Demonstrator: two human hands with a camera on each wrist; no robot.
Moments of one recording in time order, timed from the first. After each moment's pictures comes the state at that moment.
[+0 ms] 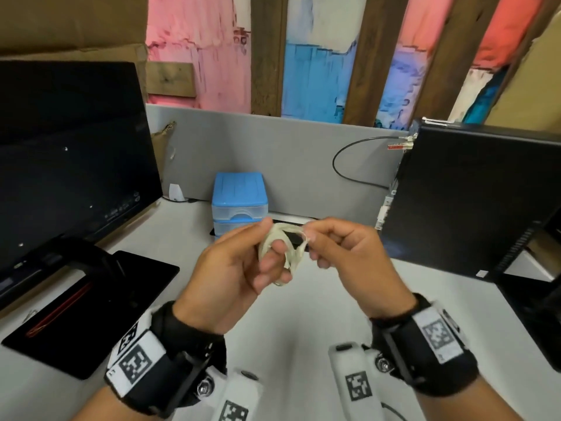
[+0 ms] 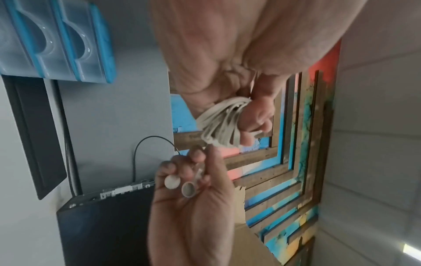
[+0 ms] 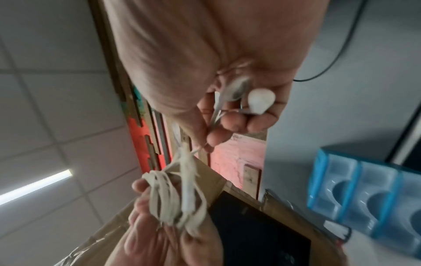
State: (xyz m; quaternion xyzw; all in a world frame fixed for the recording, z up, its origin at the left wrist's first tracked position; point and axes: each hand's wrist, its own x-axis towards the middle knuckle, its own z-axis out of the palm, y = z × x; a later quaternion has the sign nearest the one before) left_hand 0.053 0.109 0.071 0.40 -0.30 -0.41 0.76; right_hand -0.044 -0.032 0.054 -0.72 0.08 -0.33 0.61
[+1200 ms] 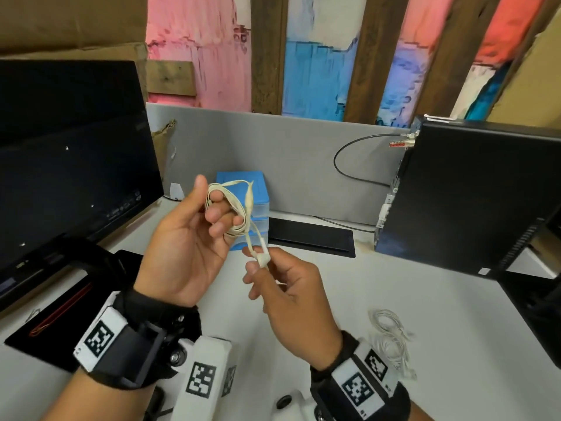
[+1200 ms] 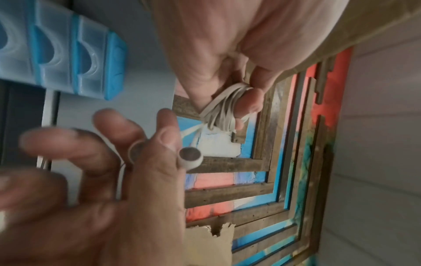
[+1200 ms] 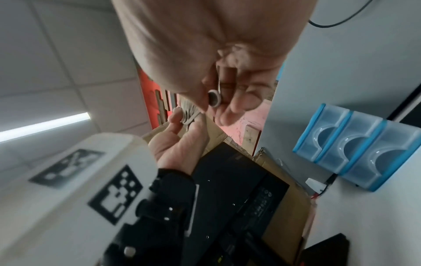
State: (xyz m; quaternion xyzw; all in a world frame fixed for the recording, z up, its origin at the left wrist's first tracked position) left_hand 0.096 0.122 0.081 0.32 -0.23 -0.34 0.85; right_hand -0.018 0.039 0.014 -0.73 0.09 -0.32 0.60
